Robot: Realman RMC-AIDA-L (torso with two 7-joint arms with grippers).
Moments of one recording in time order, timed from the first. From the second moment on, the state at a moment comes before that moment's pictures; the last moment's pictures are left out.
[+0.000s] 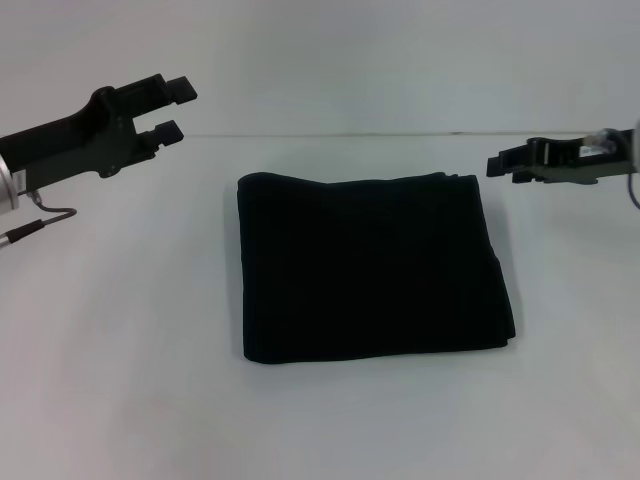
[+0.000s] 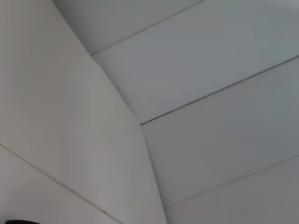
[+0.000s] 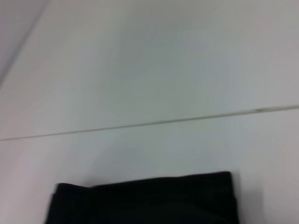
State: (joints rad) left arm -0.63 -2.04 0.40 0.67 1.94 1.43 -2.40; right arm 0.85 1.95 -0.79 -0.59 -2.35 -1.06 2.51
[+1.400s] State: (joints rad) left arm -0.52 -2.10 0.42 0.74 2.07 1.75 -1.37; right arm 0.41 2.07 -0.59 -0.65 -1.85 -1.51 1.41
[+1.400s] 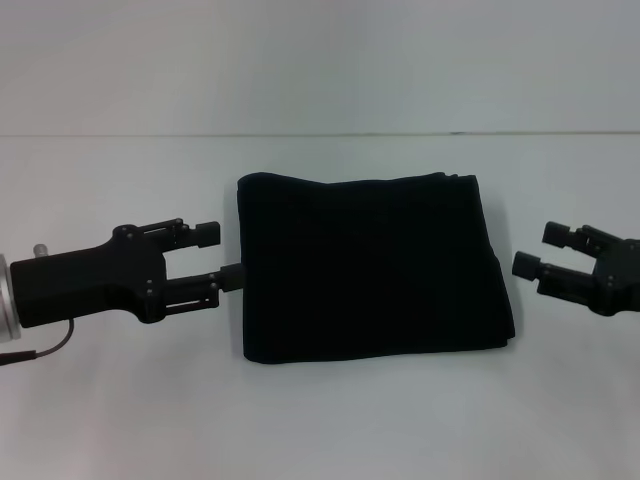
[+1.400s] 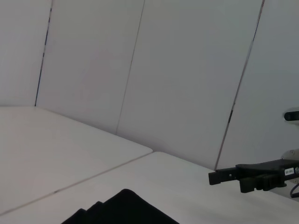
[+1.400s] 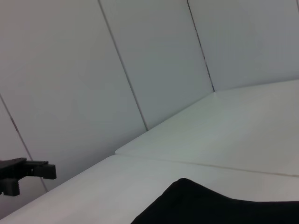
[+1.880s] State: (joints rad) left arm -0.55 -2.08 0.49 0.74 2.12 1.75 -1.48; right arm 0.42 2.07 -0.60 -0.65 -1.88 -1.52 1.41
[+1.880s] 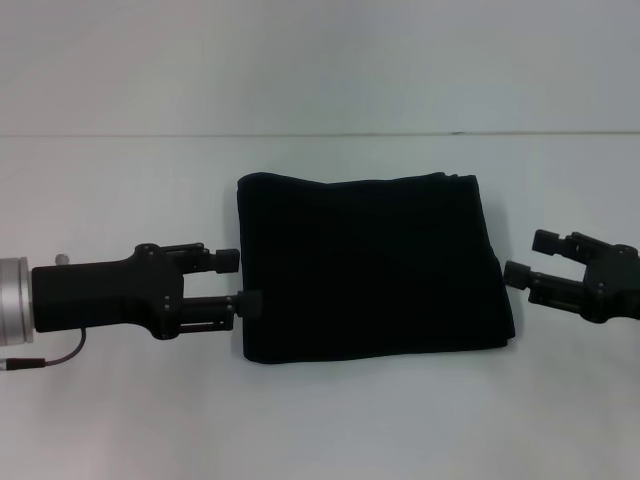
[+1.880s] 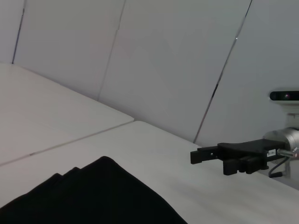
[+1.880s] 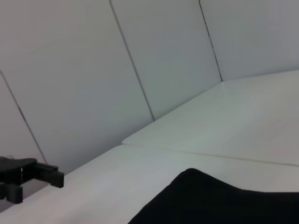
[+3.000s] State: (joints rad) left arm -0.58 -2.10 0.61 0.74 2.15 1.61 -1.58; right arm 0.44 2.07 -0.60 -0.65 -2.00 -1.54 1.42
